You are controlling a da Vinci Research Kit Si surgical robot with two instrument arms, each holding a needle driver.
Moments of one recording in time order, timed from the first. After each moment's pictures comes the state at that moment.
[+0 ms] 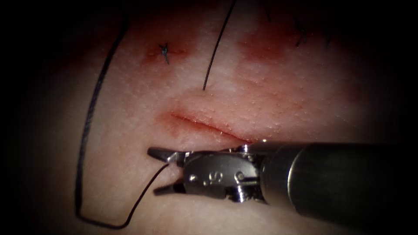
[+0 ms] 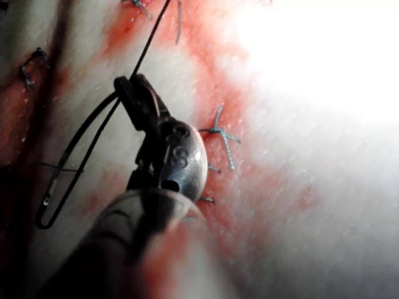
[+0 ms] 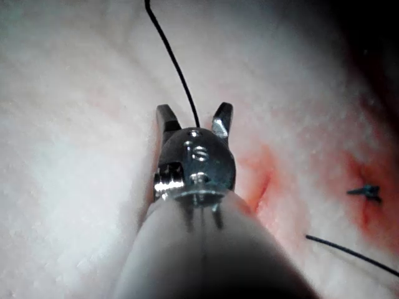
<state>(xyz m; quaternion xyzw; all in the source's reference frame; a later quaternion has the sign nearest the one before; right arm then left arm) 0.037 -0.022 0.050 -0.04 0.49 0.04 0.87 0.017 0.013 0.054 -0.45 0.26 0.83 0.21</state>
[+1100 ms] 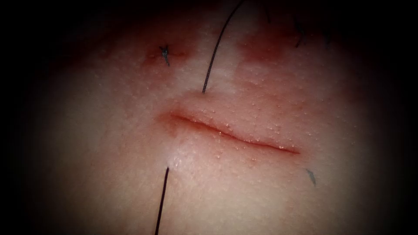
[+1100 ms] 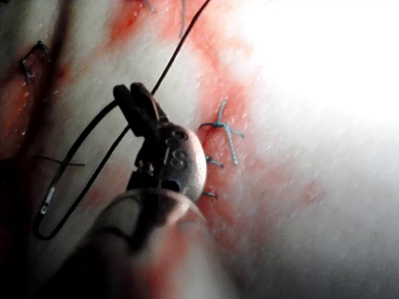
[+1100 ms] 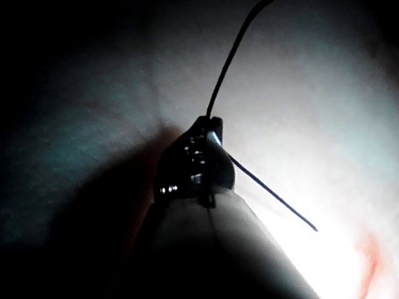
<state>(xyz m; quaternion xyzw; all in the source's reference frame) 0.038 -0.035 0.032 0.04 0.42 0.01 0.91 0.017 0.013 0.056 -0.41 0.27 0.85 0.20</state>
